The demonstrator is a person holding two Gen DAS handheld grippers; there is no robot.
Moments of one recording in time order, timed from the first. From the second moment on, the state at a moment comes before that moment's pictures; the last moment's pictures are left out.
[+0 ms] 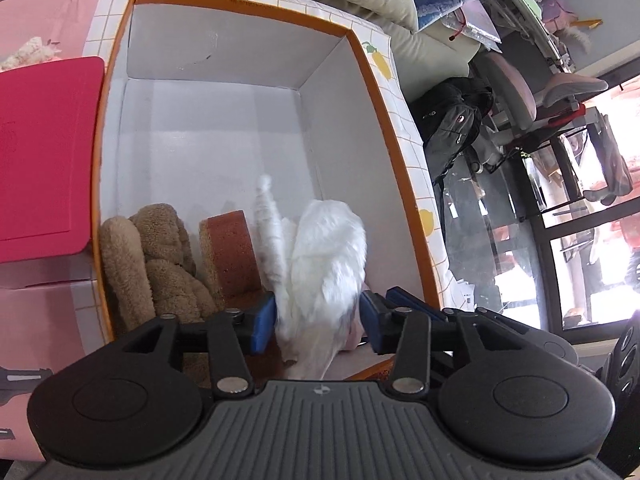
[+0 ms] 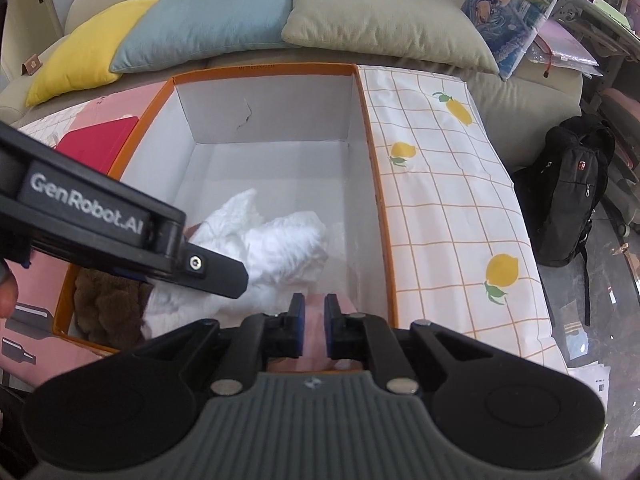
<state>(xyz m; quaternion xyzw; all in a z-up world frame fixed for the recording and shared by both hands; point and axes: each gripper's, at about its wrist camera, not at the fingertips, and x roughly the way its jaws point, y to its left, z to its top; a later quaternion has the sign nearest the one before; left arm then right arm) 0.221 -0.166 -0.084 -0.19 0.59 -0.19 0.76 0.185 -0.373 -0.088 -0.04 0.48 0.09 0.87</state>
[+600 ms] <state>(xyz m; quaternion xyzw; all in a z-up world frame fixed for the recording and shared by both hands) 0.166 -0.142 -0.010 -0.10 0.47 -0.23 0.85 0.155 -0.352 -0.052 -0.07 0.45 0.08 0.89</state>
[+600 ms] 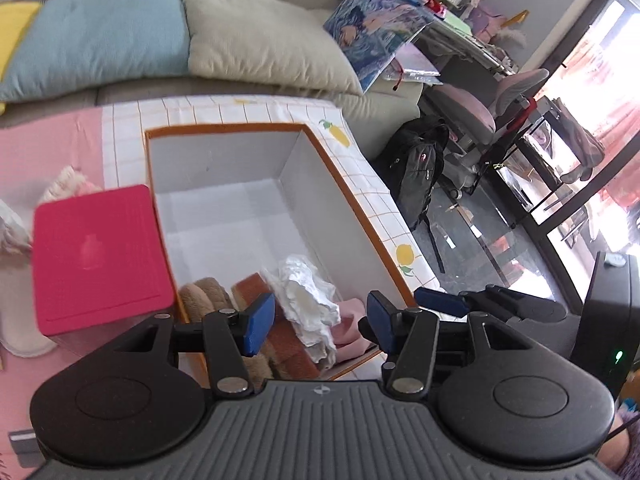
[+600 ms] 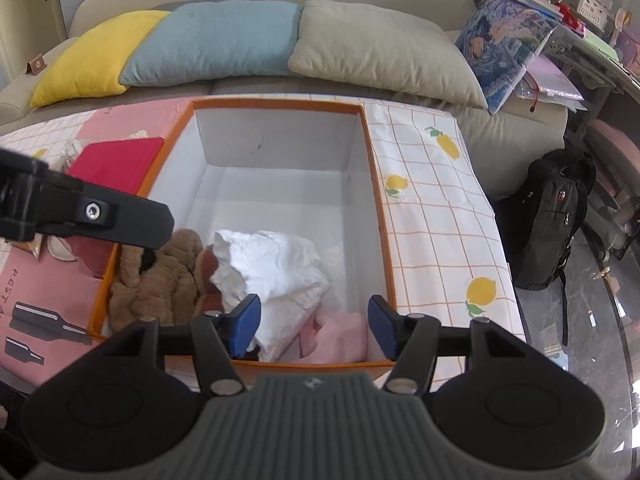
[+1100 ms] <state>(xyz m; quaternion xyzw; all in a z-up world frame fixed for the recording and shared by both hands) 0.108 -0.063 0.007 -0.06 0.35 -0.20 0.91 0.119 -0.277 -0.021 -0.01 0.38 0.13 0.92</state>
